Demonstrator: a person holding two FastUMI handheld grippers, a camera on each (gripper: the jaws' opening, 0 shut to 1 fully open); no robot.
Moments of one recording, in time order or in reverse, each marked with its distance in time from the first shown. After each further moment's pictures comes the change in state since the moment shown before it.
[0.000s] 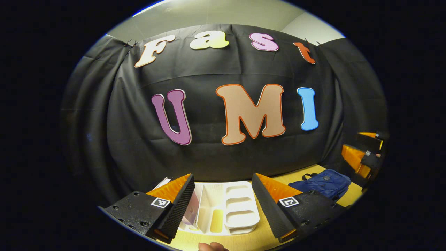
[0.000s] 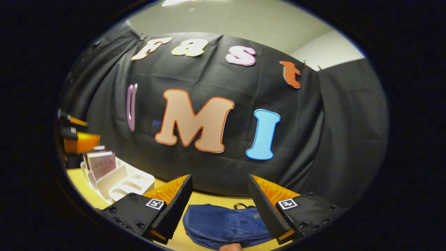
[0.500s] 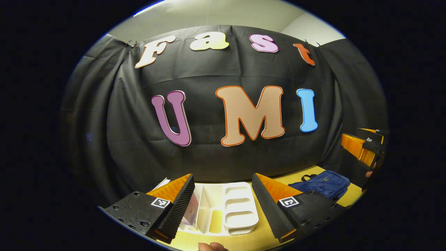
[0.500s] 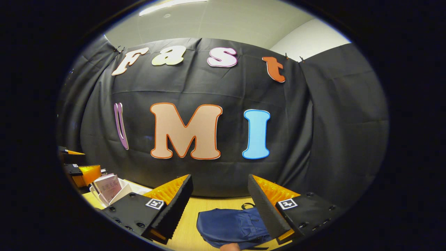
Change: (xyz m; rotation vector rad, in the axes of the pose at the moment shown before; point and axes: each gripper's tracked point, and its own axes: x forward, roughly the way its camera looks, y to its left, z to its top) left arm -0.002 -0.003 0.004 -0.005 -0.015 -0.005; right arm -0.002 -0.011 0.044 0.250 -0.017 -0.113
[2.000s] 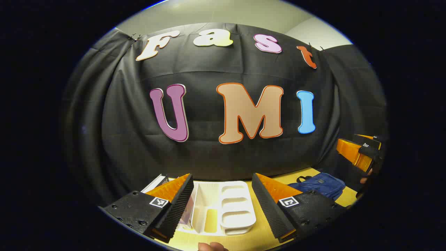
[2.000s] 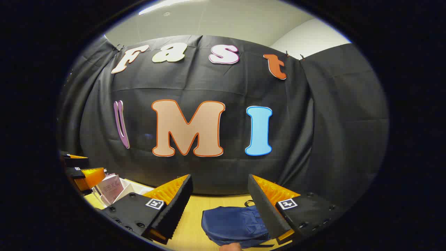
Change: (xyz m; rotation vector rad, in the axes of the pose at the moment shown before) left arm 0.009 0.000 -0.005 -0.042 0.010 -0.037; right arm 0.004 0.012 -0.010 0.007 0.031 -0.010
